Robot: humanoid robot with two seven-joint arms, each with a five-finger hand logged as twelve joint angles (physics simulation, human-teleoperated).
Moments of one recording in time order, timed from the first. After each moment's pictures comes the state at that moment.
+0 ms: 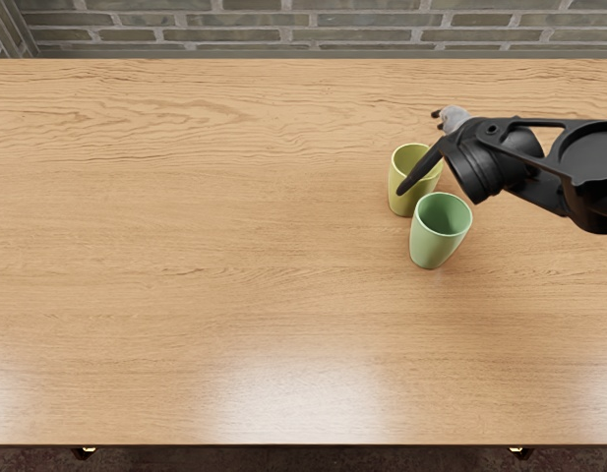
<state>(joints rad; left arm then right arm) -0.04 0.00 0.01 -0.16 -0.06 -0.19 0.27 1.42 -0.36 -0.13 1.14 -0.26 -0.58 -0.61</state>
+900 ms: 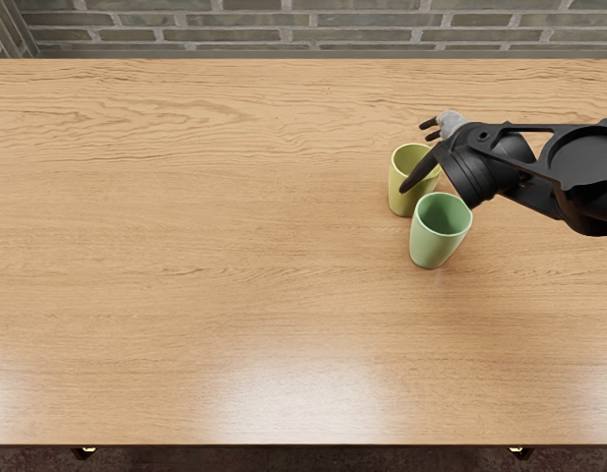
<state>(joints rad) -0.04 0.00 0.01 -0.16 -0.06 -0.19 0.27 1.42 -0.34 -0.16 1.12 -0.26 -0.58 -0.61</state>
